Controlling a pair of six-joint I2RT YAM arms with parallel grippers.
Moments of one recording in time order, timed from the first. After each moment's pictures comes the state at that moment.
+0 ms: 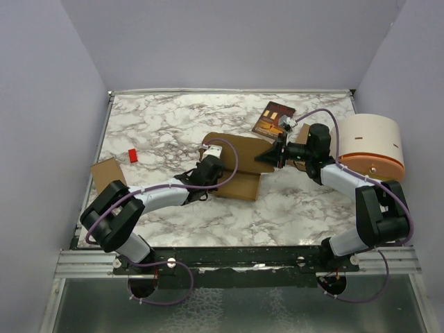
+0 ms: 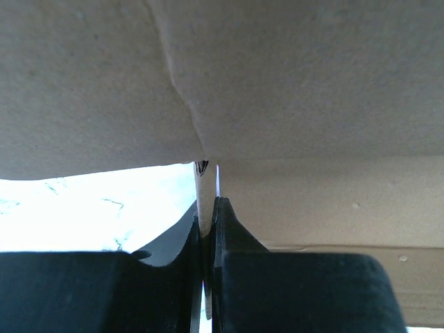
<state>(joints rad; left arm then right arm) -0.77 1.52 0.74 -0.02 -0.35 -0.40 0.22 1.49 0.73 0.53 -1.10 0.12</state>
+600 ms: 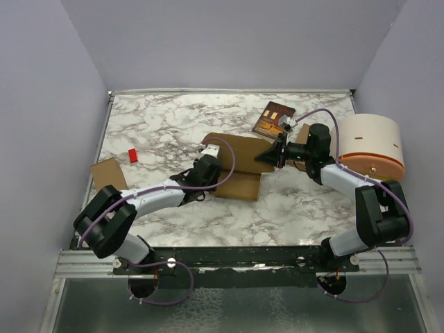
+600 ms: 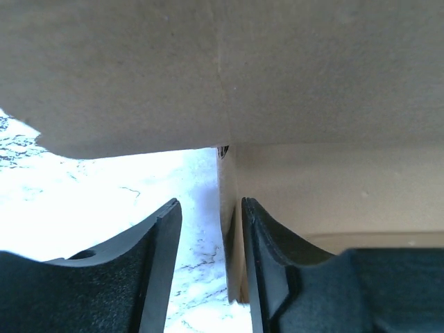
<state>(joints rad) -0.77 1.47 0.73 -0.06 -0.35 -0.40 0.22 1.49 0.73 0.53 -1.10 0.12</state>
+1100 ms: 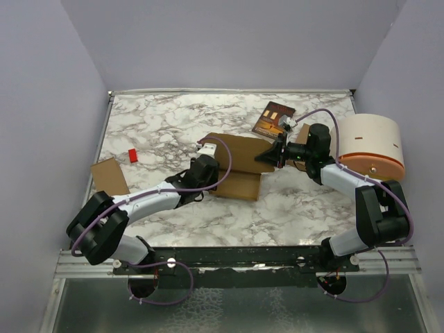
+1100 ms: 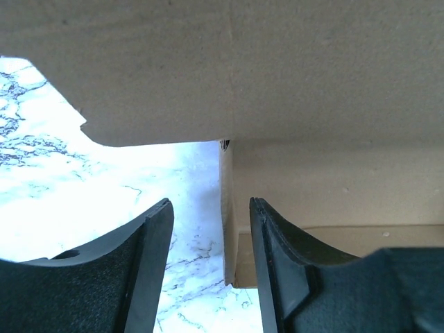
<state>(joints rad) -0.77 1.40 0.71 -0.06 -0.35 -0.42 0.22 1.49 0.73 0.53 -1.10 0.11</state>
